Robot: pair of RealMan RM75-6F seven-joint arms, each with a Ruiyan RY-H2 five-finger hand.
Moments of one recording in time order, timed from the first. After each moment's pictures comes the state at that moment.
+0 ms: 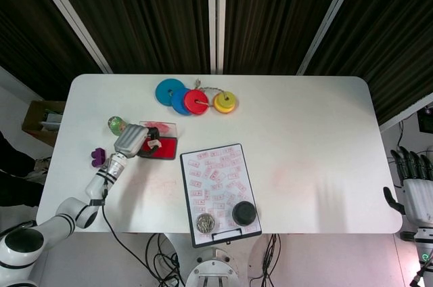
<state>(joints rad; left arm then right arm) -0.69 -1.79 -0.08 -0.71 1.52 1.00 -0.45 0.05 -1.12 0.07 -1.54 -1.46 1.47 -0.07</state>
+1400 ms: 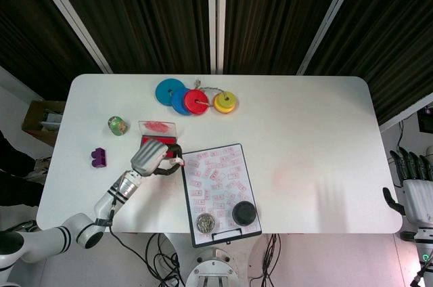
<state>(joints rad) -0.65 -1.67 -0.04 -1.19 1.56 1.15 -0.26 0.04 -1.13 0.07 -1.51 -1.46 1.48 -0.04</state>
